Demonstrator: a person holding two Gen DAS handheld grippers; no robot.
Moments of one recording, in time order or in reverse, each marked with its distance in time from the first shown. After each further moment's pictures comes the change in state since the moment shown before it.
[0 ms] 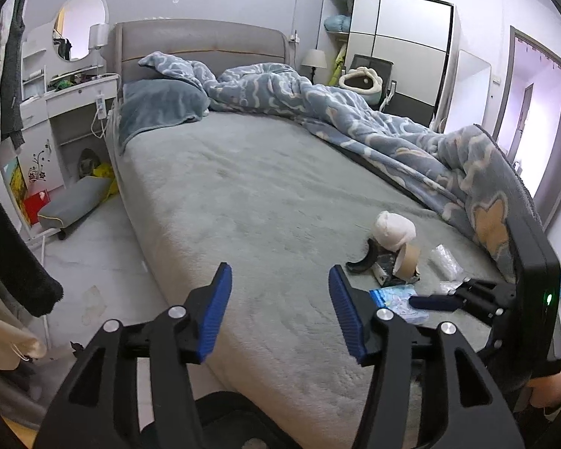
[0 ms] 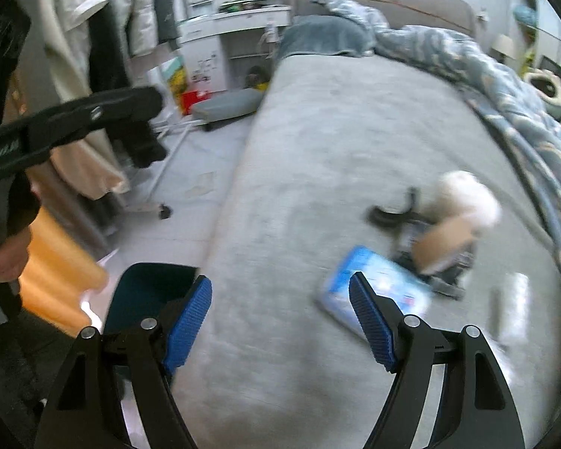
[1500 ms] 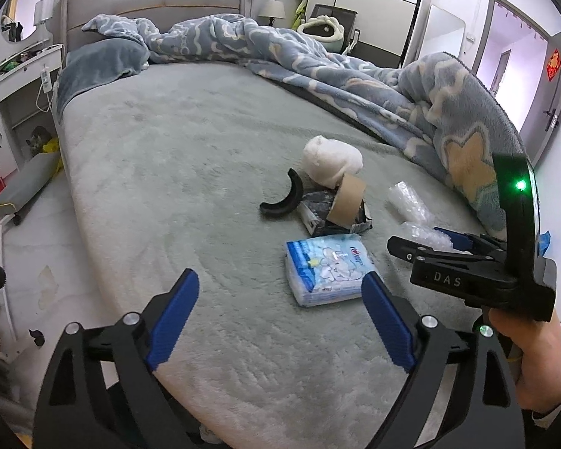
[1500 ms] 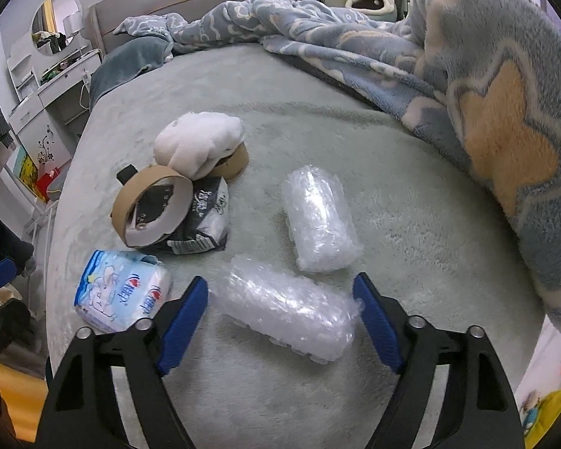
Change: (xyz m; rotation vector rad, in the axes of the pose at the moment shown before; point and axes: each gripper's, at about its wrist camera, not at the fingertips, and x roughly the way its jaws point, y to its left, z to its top) left arm 0.073 -0.080 -0.033 0.055 0.186 -0.134; right arm 0.002 -0.136 -0.059 0.497 -0.005 -0.361
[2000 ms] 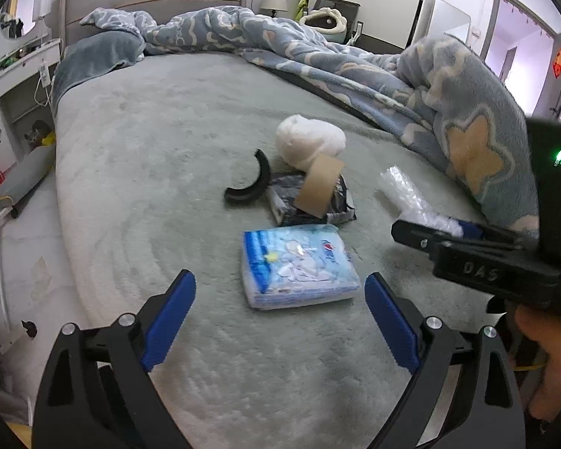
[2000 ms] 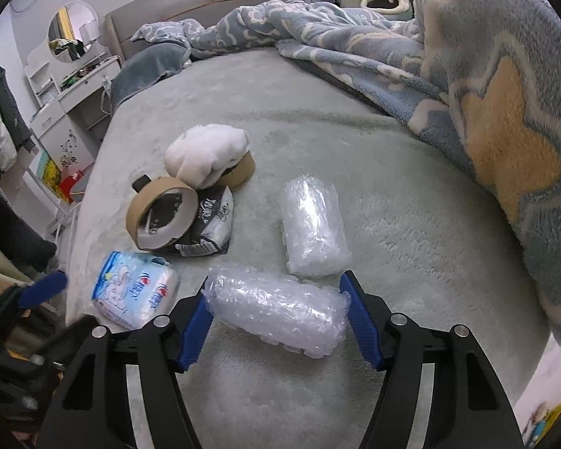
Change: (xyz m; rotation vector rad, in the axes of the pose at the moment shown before) left arm 0.030 -0.034 -0.008 -0.003 0.021 0.027; right arm -0.017 -0.017 0.004 -0.018 -0.021 0.121
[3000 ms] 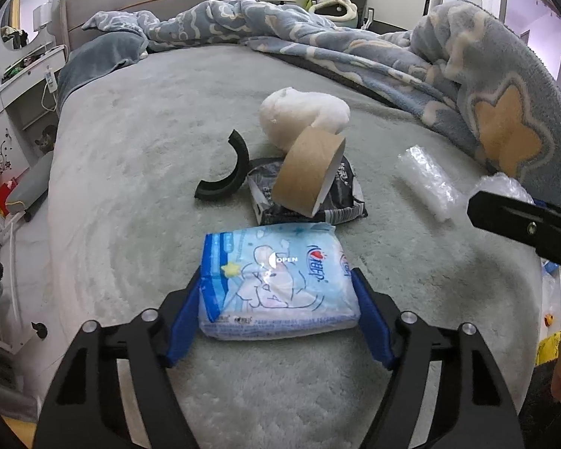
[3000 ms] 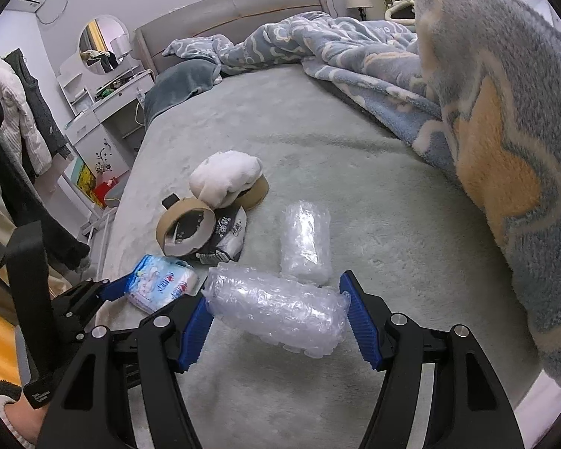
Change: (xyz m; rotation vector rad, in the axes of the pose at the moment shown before) left arm 0.044 -0.020 0.003 0.019 0.029 0.085; right arm -0.027 -0.019 0.007 -0.037 -0.049 0.127
